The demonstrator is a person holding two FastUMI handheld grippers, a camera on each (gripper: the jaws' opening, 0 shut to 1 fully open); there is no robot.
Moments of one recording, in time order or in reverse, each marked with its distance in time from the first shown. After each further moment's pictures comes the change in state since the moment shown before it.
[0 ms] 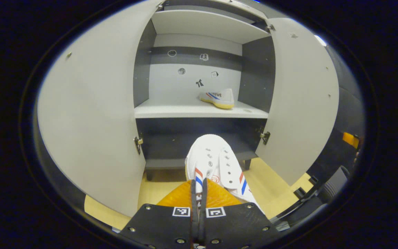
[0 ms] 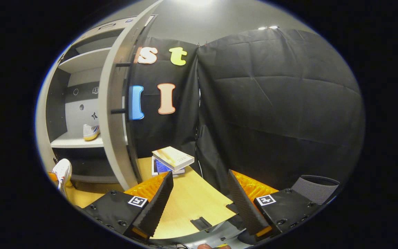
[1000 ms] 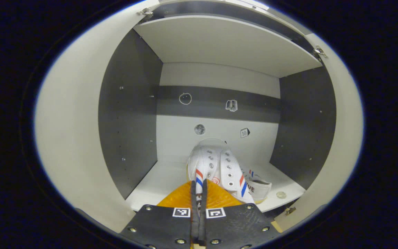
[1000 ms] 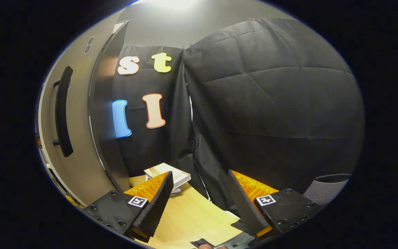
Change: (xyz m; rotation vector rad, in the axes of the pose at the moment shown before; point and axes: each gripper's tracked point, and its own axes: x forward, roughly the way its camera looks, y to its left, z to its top) left arm 0.001 0.008 0.007 -0.043 -0.263 0.188; right arm 0.103 -0.046 0.023 0.115 -0.064 -0.015
